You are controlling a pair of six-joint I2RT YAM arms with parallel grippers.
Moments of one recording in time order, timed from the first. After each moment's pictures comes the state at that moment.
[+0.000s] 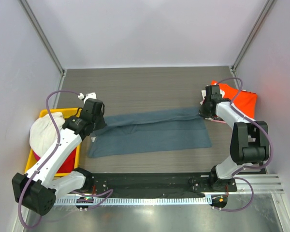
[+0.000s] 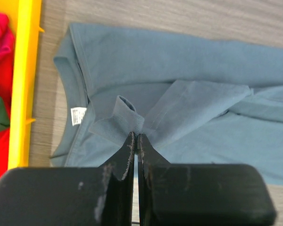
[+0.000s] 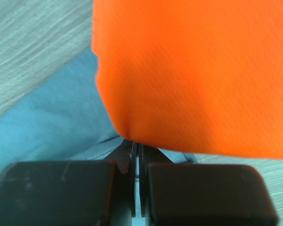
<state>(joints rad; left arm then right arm) -0.40 1.06 0.95 -0.76 -0.31 -0.54 0.04 1.59 1.01 -0.44 0.14 0.50</state>
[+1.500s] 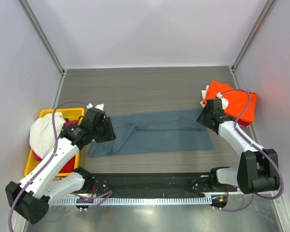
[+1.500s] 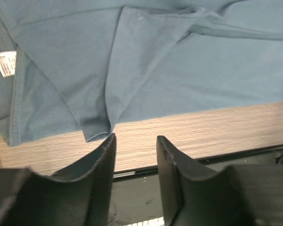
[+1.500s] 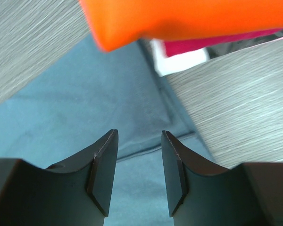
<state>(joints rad) -0.52 0.94 0.86 -0.87 -0.04 -0.61 0.09 1.26 0.72 -0.33 0.20 0.59</state>
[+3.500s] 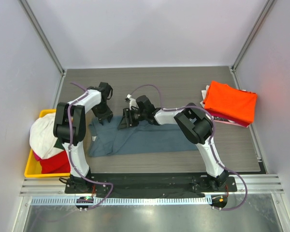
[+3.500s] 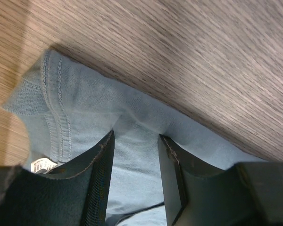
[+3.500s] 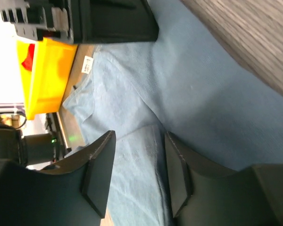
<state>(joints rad) -0.19 1.96 1.37 -0.88 -0.20 -0.76 0.76 2.23 1.39 0.26 -0.66 0.61</state>
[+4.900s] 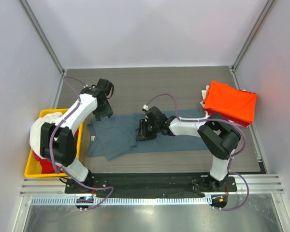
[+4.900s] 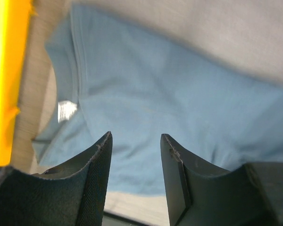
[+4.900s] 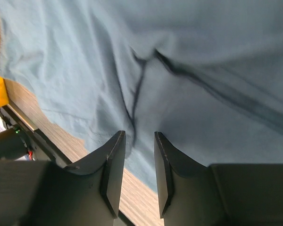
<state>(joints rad) -0.29 1.64 1.34 -0.97 -0.29 -0.73 0.81 1.82 1.00 -0.04 -0.29 0.71</state>
